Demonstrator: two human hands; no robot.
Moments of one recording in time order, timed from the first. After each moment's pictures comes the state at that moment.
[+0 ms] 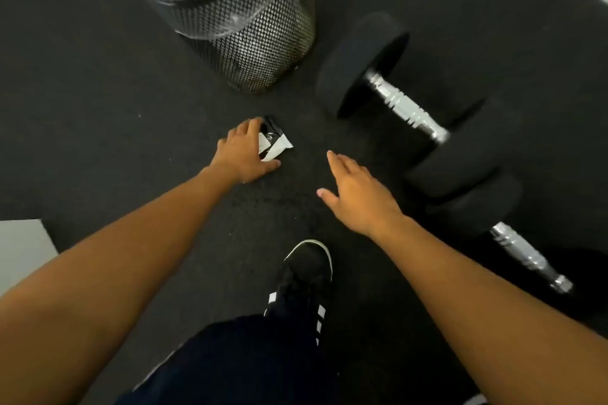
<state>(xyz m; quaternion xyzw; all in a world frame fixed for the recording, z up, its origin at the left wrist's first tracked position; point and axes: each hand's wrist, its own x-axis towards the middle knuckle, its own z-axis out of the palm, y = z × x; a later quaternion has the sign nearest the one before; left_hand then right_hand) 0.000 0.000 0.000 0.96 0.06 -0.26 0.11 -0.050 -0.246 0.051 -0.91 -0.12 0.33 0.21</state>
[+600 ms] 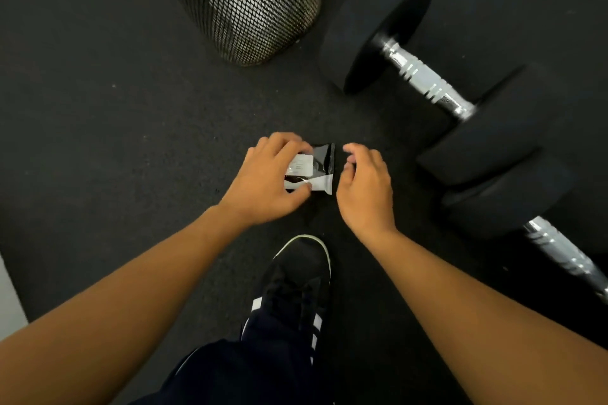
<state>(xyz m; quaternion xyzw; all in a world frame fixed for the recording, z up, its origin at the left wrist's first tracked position) -0.084 -0.051 -0.020 0.96 -0.11 -0.10 0.24 -0.081 -0.235 -0.028 -0.92 0.07 0.09 0.37</state>
